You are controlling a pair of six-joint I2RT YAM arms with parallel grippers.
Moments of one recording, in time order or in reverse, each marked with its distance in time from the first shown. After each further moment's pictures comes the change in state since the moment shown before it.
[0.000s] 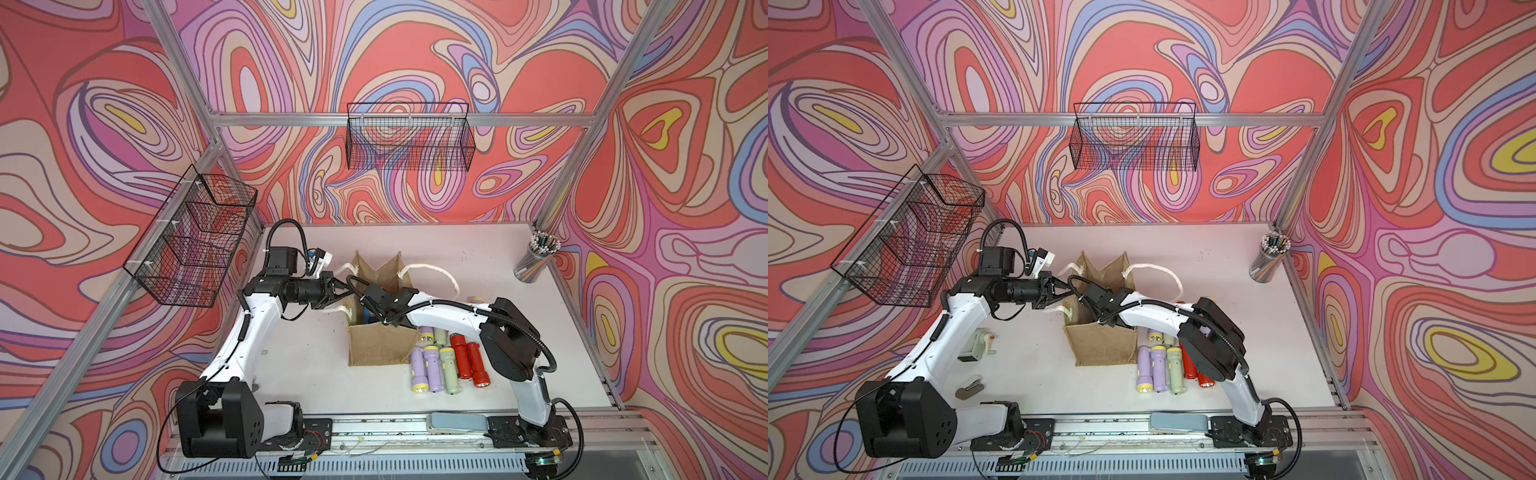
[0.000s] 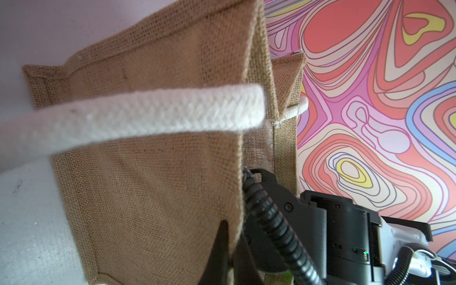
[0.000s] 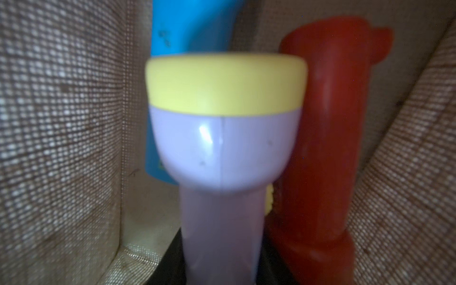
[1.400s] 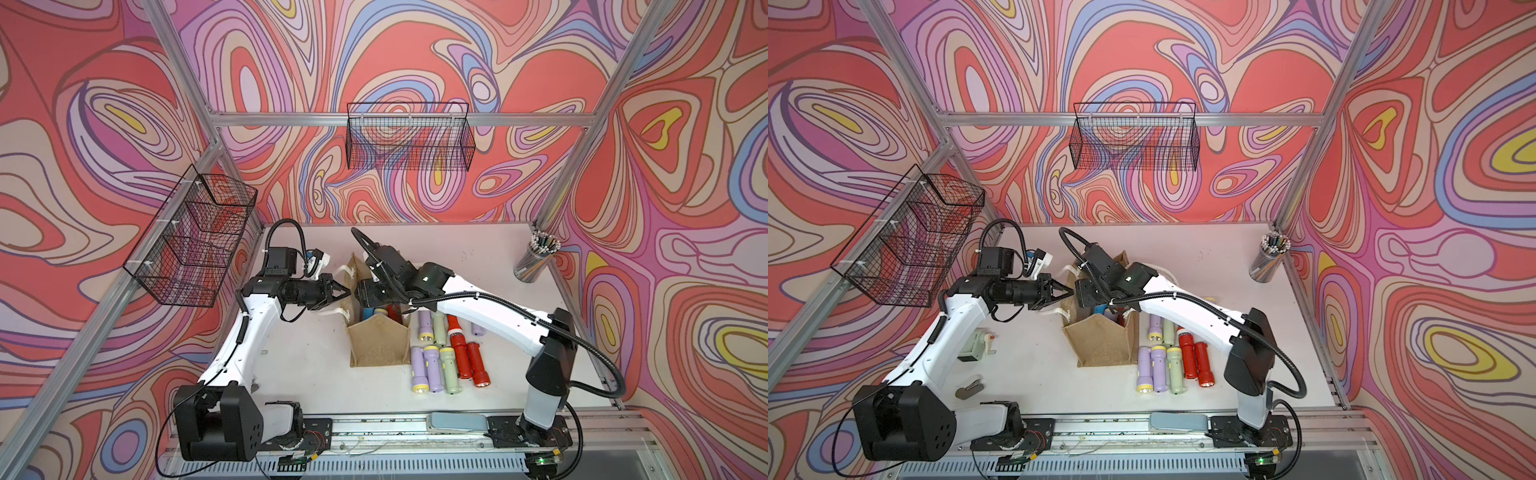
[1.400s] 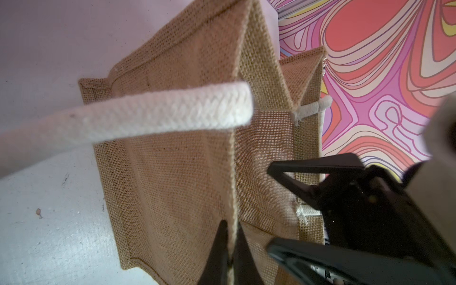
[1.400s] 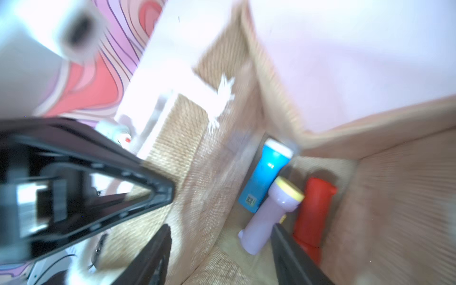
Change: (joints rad) left arm 0.000 -0.015 0.010 -0.054 -0.100 0.072; right arm 0.002 -0.278 0.190 0.053 0.111 -0.177
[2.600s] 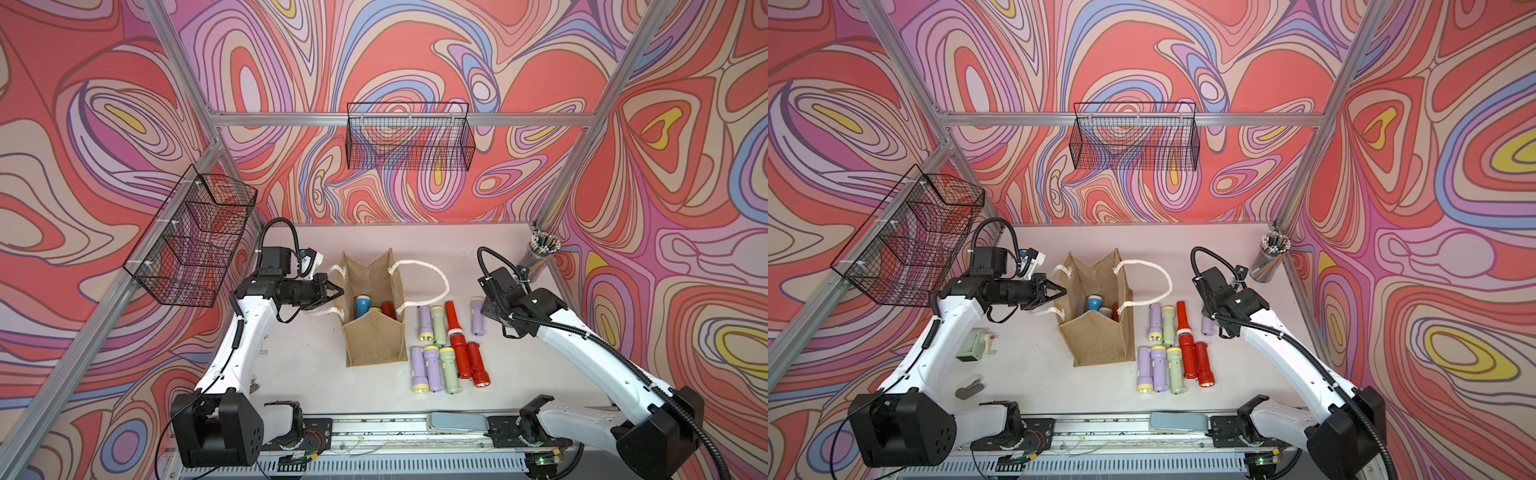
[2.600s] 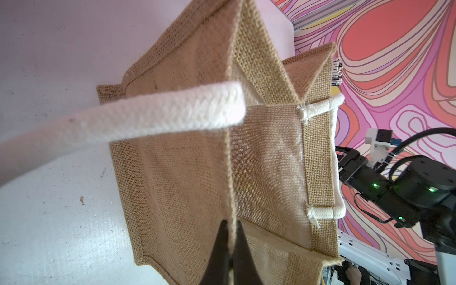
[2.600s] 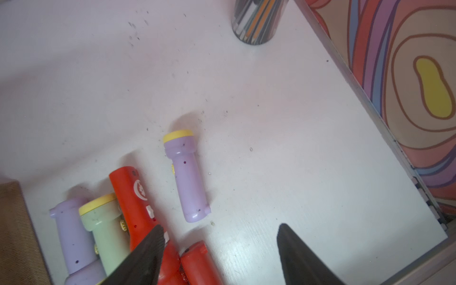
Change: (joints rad) left arm 0.033 -0.026 0.019 -0.048 -0.074 0.026; right arm -0.515 -0.598 -0.774 -0.252 0.383 0.264
